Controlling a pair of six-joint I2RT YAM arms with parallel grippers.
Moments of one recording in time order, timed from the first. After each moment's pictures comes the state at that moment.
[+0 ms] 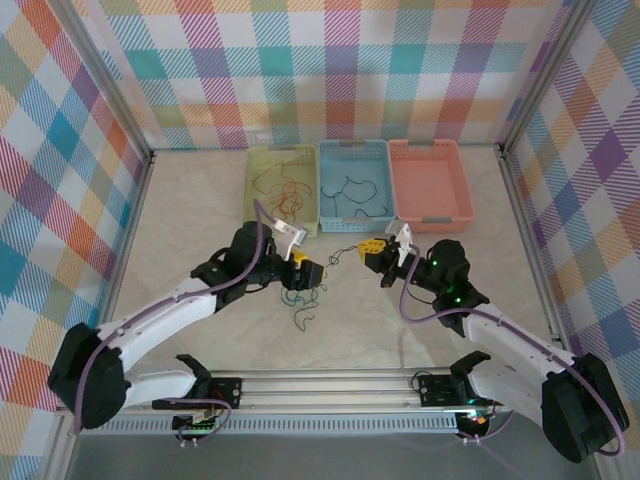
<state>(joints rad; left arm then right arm) -0.65 1.22 0.76 -0.14 0.40 -0.27 0.50 0.98 0.42 0.50 -0.56 0.07</state>
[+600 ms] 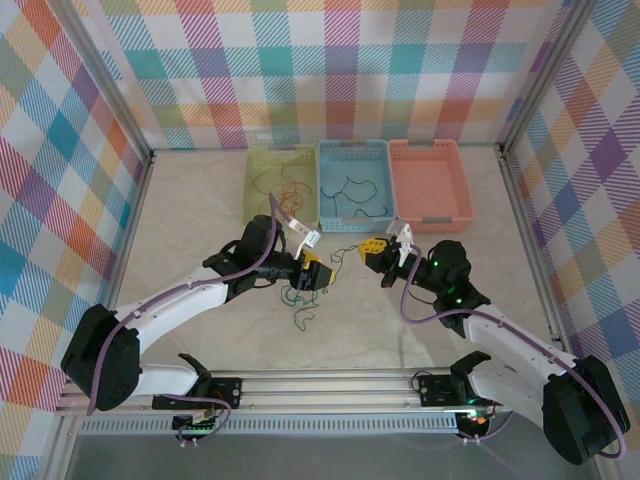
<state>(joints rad) -0.65 1.30 0.81 -0.13 0.57 -0.23 0.50 0.97 0.42 0.50 -0.56 0.07</state>
